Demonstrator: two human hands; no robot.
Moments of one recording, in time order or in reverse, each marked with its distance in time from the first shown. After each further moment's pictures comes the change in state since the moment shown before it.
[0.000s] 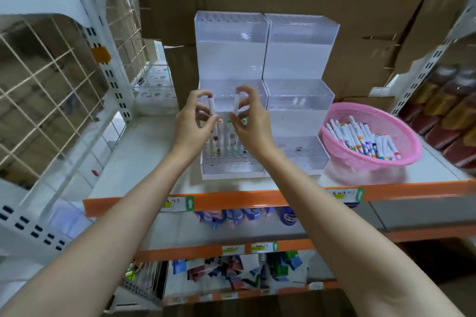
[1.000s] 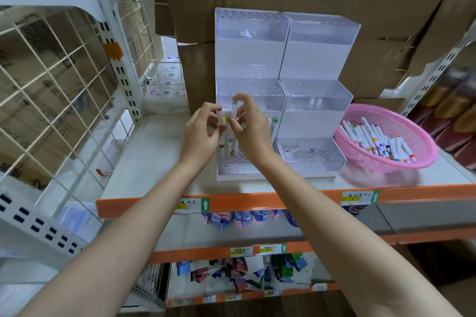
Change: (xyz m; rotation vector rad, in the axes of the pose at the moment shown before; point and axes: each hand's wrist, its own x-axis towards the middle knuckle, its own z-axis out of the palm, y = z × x) left_hand -0.008 -0.035 -0.011 0.140 0.036 0.116; right_hand -0.006 -0.009 0.041 -0.110 -0.016 -0.020
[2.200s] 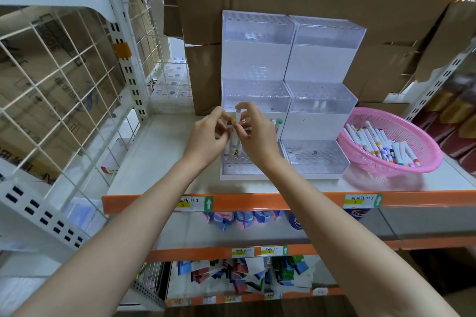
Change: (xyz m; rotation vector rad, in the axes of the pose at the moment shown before) left_hand -0.001 0.007 -0.008 0.053 -0.191 -0.067; right_hand -0.008 0.003 -0.001 -0.059 -0.030 -0.048
